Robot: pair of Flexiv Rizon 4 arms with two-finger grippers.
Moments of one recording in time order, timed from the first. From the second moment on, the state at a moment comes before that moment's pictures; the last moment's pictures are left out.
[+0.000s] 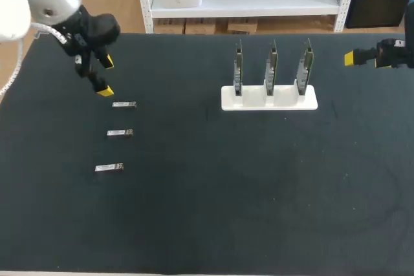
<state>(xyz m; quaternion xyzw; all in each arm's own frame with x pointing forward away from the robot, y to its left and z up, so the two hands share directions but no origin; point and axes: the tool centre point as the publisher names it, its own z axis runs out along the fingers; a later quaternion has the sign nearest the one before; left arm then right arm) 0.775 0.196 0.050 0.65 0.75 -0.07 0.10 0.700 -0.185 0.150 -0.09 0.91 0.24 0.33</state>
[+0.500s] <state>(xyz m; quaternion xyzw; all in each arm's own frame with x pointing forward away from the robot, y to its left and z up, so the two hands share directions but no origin) 0.772 0.191 0.024 0.68 0.73 -0.04 0.09 0.700 -0.185 0.150 -0.09 0.91 0.24 0.33</state>
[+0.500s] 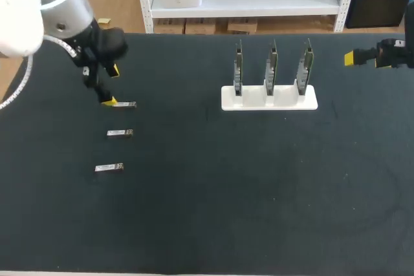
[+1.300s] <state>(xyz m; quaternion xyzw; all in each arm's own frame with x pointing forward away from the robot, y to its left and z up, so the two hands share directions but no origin) 0.761 0.195 -0.001 0.69 0.72 -0.01 0.06 0.700 -0.185 0.150 -0.09 0.91 0.24 0.33</state>
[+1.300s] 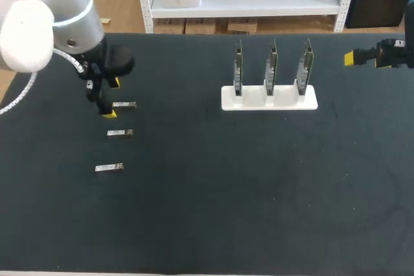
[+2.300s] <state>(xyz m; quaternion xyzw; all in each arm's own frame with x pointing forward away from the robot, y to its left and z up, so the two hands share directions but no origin) 0.756 0.196 -0.015 0.69 0.72 0.01 0.03 0.700 -0.185 0.150 -0.09 0.91 0.24 0.33</state>
